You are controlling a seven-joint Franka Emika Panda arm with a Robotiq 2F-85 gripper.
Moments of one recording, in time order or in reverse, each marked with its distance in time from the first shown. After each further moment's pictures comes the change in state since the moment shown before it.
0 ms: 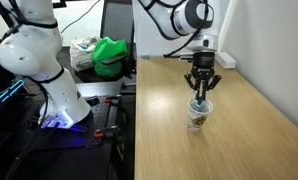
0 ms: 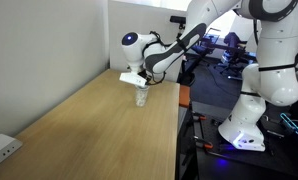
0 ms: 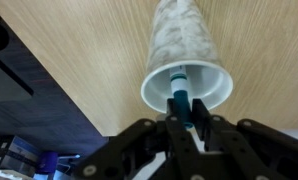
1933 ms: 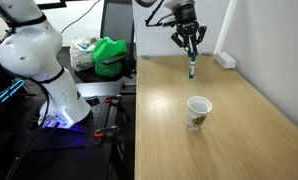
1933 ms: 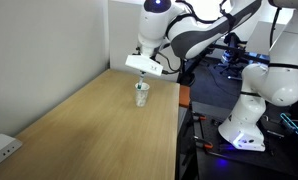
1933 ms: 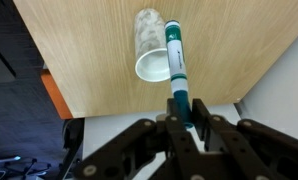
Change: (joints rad) arm 0.016 -0.355 0.217 -0.159 -0.077 -0.055 0.025
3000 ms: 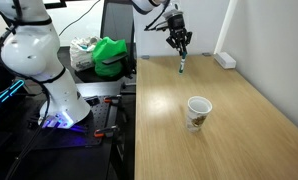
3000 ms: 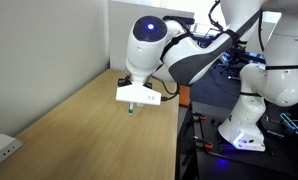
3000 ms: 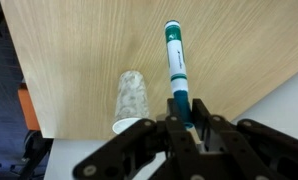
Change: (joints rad) arm 0.126 0.182 0.091 0.101 0.004 0.012 0.000
